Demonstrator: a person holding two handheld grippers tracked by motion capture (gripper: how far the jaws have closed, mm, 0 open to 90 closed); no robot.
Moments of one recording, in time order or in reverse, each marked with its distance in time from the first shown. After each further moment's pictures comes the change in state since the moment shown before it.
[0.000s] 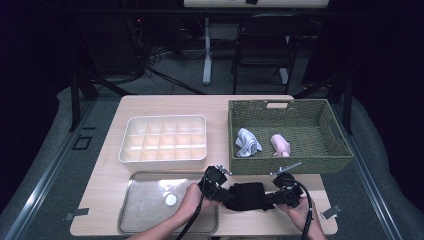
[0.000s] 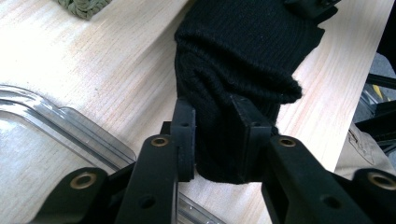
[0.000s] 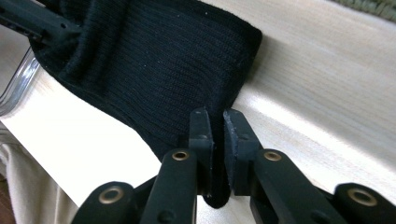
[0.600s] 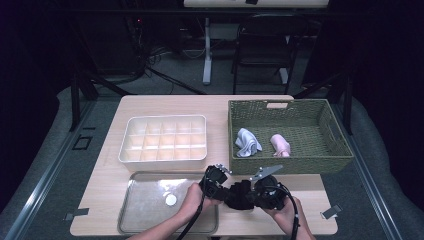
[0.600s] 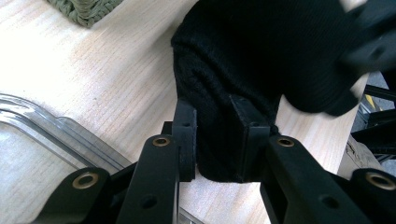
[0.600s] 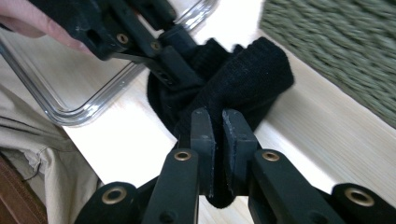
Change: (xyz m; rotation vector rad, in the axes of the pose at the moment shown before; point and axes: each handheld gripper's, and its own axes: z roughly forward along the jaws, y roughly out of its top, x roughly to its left) left arm 0.003 0.001 0.003 -0.027 -0.015 -0.022; right arm 0.073 0.019 -0.012 -0.081 -0.054 -0.274
